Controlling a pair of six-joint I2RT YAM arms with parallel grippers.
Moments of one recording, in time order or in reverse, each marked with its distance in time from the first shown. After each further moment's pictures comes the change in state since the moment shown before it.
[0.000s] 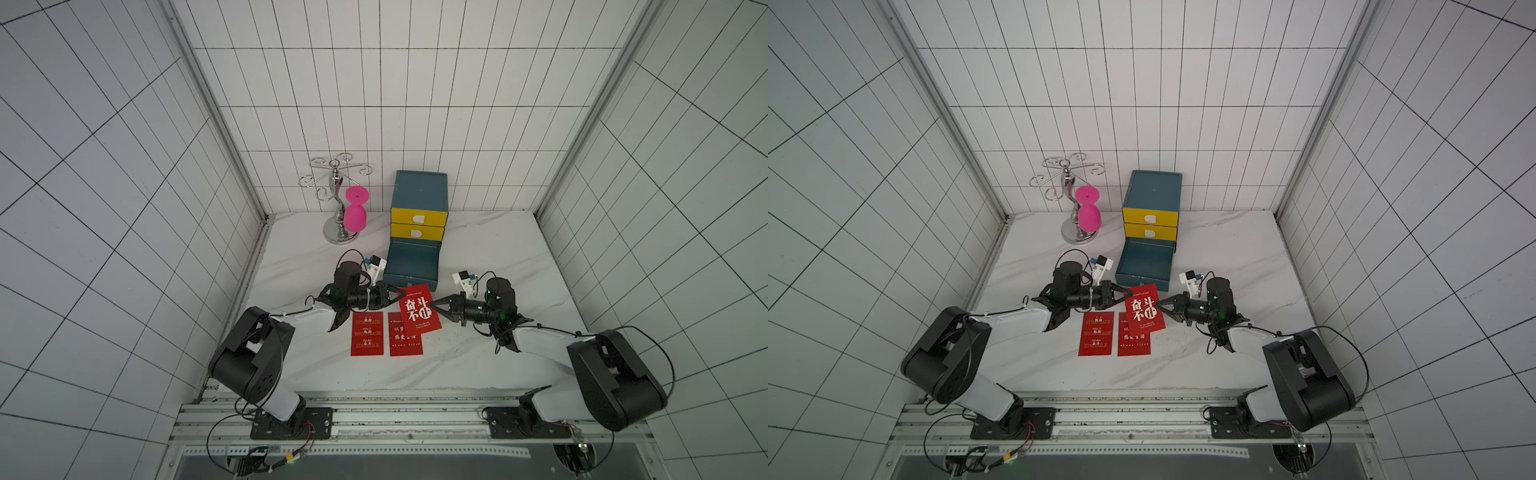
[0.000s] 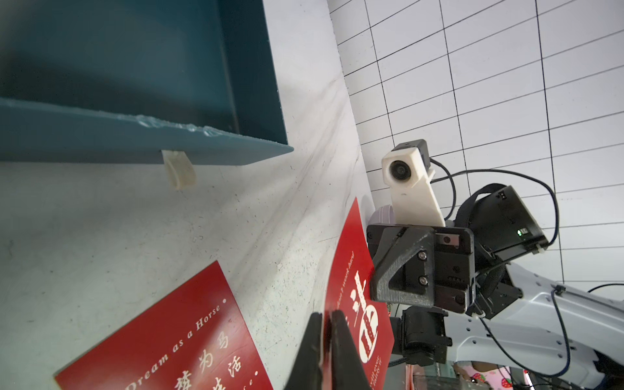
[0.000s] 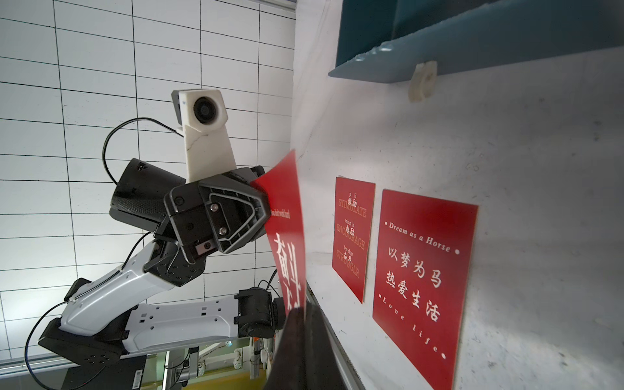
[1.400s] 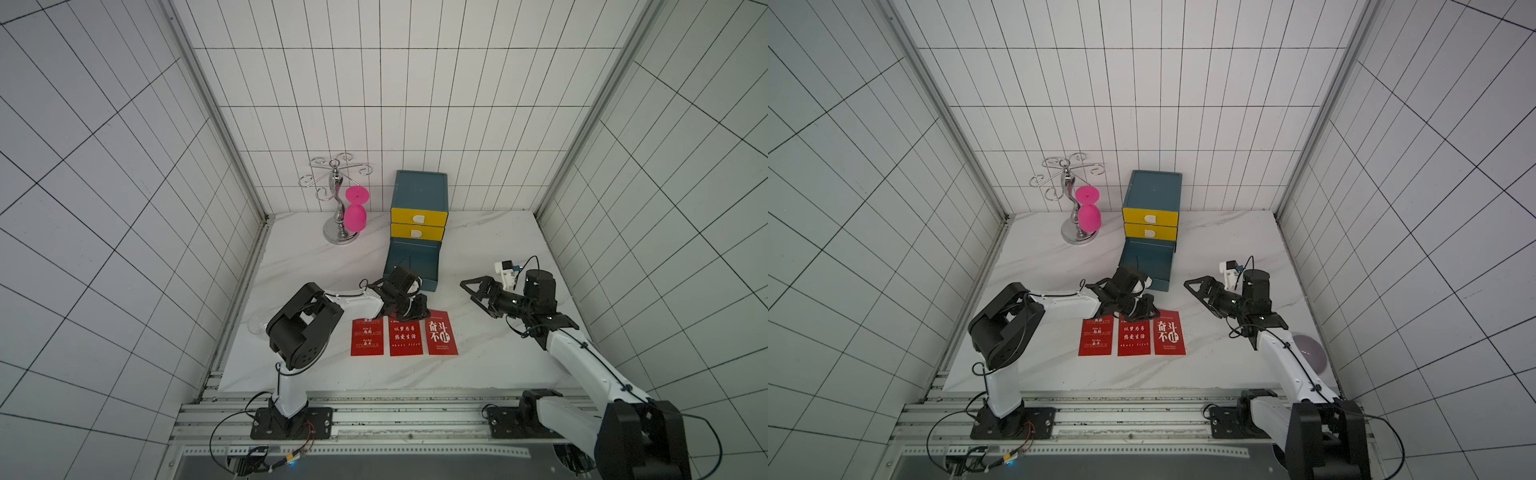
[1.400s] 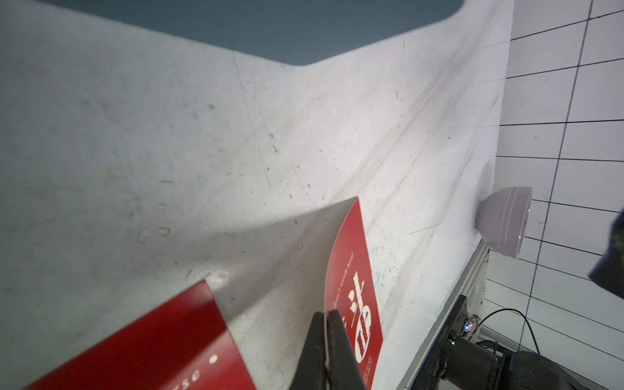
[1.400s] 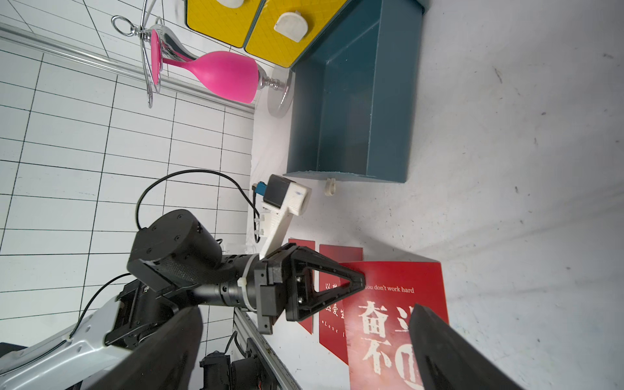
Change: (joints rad) left arm -0.270 0.355 0.401 -0.493 -0.292 0.047; right arm -0.306 -0.323 0.119 -0.608 0.082 -0.310
